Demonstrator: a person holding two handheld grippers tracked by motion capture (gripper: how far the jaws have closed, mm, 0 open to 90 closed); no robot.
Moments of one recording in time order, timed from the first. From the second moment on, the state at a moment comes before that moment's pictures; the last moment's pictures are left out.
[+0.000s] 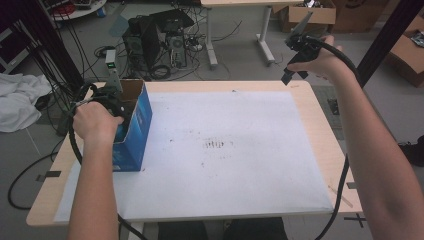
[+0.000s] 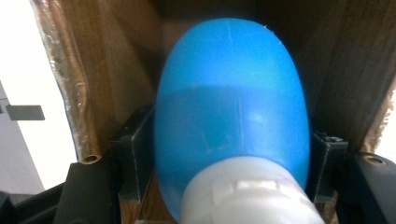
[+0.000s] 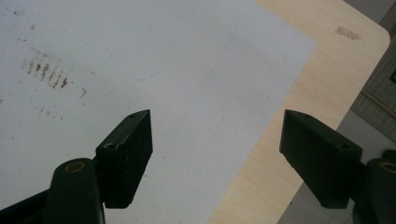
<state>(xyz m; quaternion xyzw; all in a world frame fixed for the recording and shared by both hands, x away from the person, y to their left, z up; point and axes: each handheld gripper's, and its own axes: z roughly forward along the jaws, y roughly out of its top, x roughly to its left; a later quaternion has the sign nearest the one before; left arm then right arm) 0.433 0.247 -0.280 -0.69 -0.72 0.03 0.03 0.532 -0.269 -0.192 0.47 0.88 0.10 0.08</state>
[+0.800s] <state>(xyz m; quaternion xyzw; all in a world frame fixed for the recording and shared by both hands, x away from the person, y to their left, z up) 0.429 0.235 -0.232 -0.70 -0.71 0.00 0.01 0.531 -0.268 -0.192 0.47 0.88 0.10 0.08</state>
